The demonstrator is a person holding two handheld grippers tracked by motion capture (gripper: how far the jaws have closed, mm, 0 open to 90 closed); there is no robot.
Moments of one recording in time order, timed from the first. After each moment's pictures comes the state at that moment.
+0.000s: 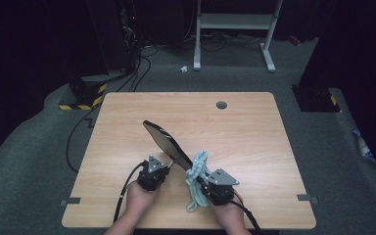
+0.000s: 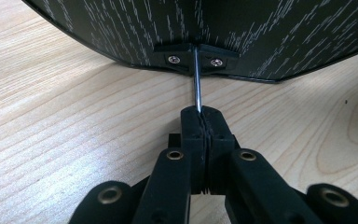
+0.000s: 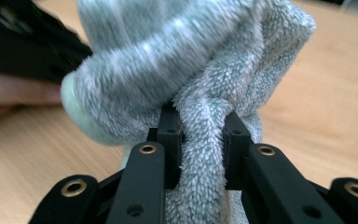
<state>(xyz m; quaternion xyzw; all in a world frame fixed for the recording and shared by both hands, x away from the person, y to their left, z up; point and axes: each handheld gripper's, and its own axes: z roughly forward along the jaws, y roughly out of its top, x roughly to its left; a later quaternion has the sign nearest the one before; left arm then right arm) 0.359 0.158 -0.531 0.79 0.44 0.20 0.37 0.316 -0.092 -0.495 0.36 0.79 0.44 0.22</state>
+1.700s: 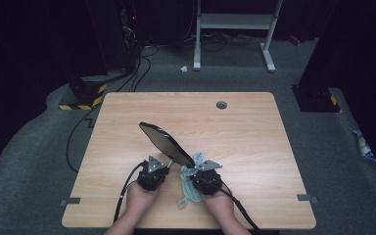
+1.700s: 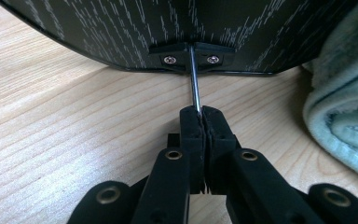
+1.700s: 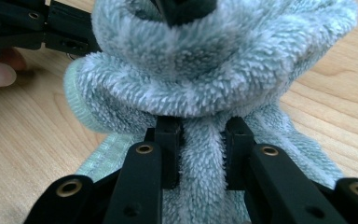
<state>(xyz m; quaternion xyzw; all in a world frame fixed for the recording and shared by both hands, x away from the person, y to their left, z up) 0.359 0.158 -0.531 0.79 0.44 0.20 0.38 0.358 -0.064 -0.521 0.41 0.82 0.36 0.15</state>
